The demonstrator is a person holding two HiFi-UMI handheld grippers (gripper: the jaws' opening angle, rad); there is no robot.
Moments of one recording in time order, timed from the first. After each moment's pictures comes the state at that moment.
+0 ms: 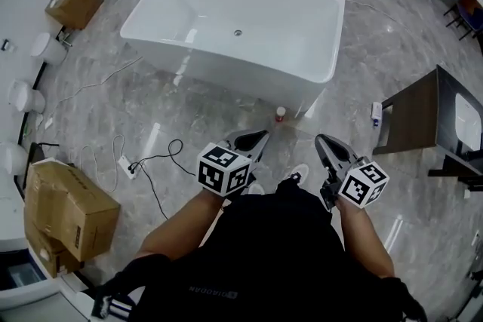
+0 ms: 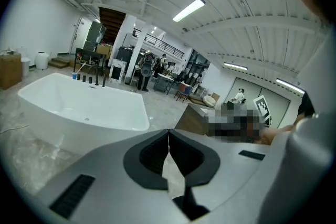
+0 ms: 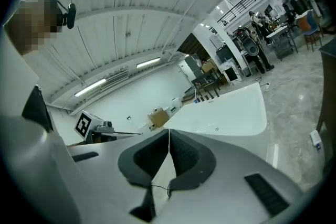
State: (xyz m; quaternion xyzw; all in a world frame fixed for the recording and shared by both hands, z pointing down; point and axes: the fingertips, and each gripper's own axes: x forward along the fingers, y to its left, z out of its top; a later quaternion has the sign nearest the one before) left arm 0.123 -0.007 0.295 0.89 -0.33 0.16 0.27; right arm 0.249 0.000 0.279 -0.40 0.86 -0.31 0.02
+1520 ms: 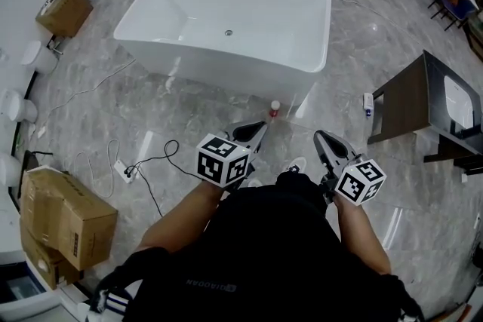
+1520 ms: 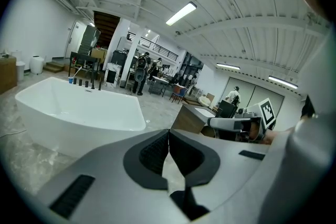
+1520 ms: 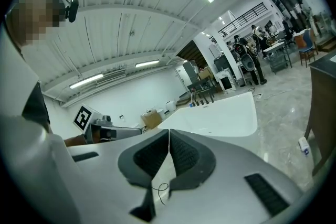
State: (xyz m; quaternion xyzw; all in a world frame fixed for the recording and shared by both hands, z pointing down) left arm 0.104 0.034 0.290 0.90 -0.31 0.15 0.25; right arm 0.233 0.061 0.276 -0.45 0.85 -0.27 0.01
